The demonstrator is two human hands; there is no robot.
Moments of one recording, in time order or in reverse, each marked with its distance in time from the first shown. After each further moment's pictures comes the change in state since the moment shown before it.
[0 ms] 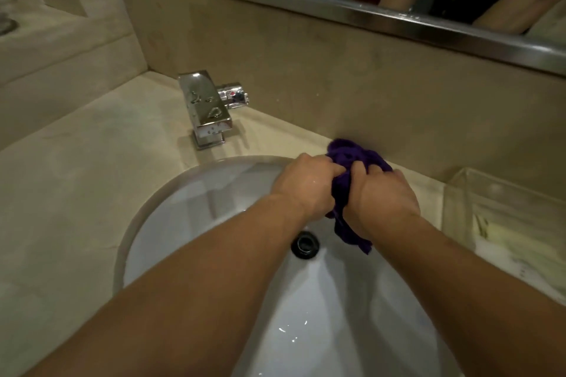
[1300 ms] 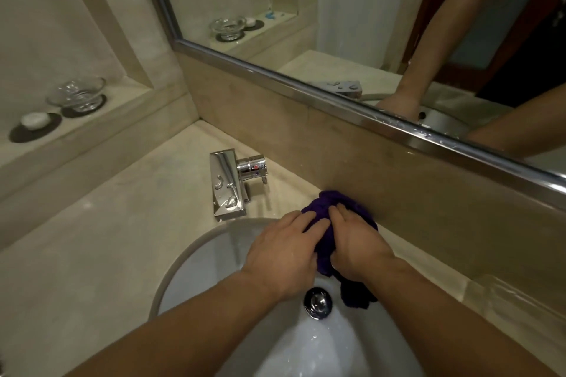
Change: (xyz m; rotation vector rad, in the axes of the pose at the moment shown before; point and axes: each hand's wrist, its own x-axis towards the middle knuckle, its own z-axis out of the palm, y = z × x) left_hand -0.022 0.002 -0.060 0.151 0.006 -0.162; right_hand 0.078 -0.007 -0.030 0.292 -0.245 -0.446
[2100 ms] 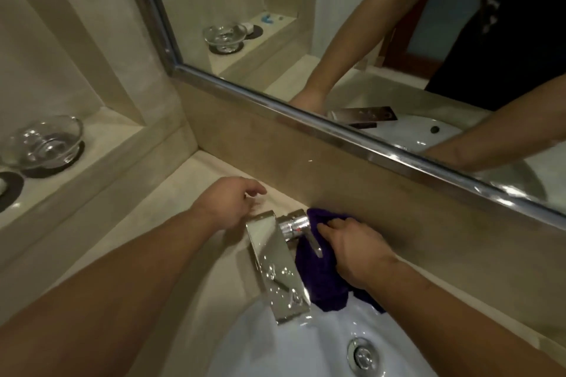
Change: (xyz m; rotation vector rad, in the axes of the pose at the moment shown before) left_hand 0.114 -0.242 -0.069 -0.302 -0.159 -0.254; right_hand 0.102 -0.072 -0.035 -0.319 -0.051 -0.025
